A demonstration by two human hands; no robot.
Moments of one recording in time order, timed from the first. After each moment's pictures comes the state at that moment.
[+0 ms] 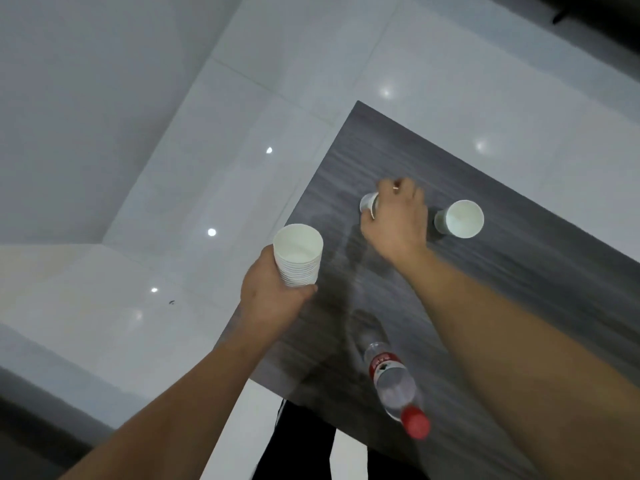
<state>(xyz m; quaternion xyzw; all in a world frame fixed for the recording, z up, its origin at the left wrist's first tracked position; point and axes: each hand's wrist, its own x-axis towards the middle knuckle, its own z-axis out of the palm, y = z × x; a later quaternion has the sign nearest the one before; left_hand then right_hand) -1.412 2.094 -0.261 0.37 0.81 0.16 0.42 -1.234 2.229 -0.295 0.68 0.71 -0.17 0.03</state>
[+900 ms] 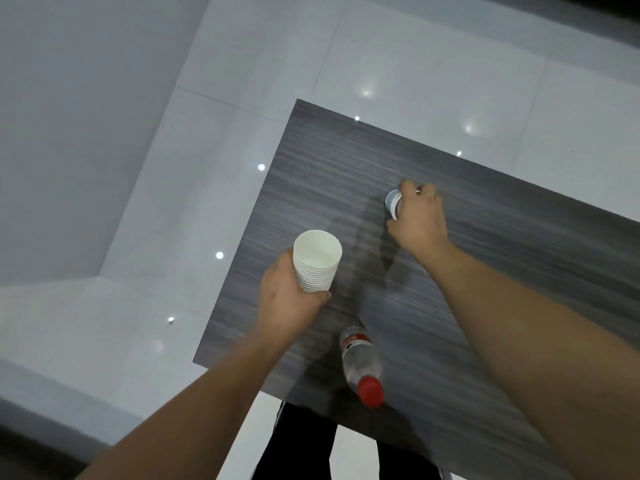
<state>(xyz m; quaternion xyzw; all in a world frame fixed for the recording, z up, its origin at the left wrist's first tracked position) -1.318 2.087 -0.252 0.46 0.77 0.13 0.41 -1.103 2.207 -0.311 0.75 0.61 -0.26 0.03</state>
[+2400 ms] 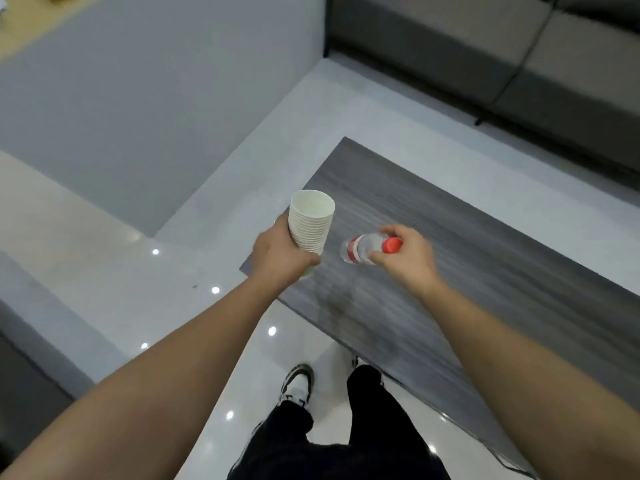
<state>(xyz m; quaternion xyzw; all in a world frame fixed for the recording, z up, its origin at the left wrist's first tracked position) -1.349 1.879 -0.053 0.45 0.80 0.24 0.33 -1.125 1.934 -0.077 0.66 0.63 -0.38 -0.17</state>
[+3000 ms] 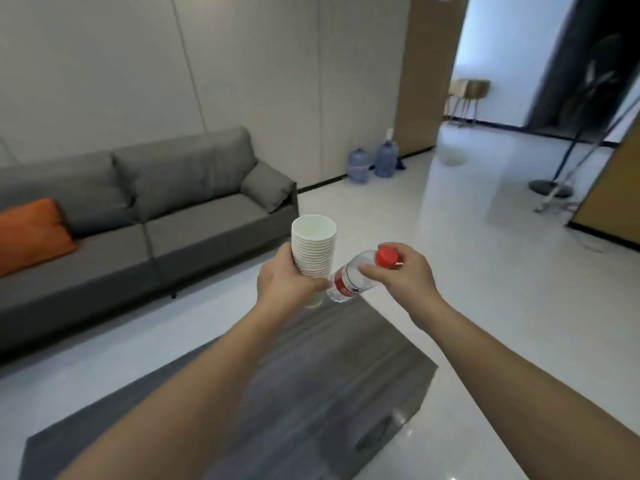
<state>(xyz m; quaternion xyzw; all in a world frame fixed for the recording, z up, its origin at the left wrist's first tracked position) -0.914 1.779 0.189 0.82 0.32 0.24 0.42 -0.784 1.616 0.176 0.76 0.22 -0.09 -0.60</state>
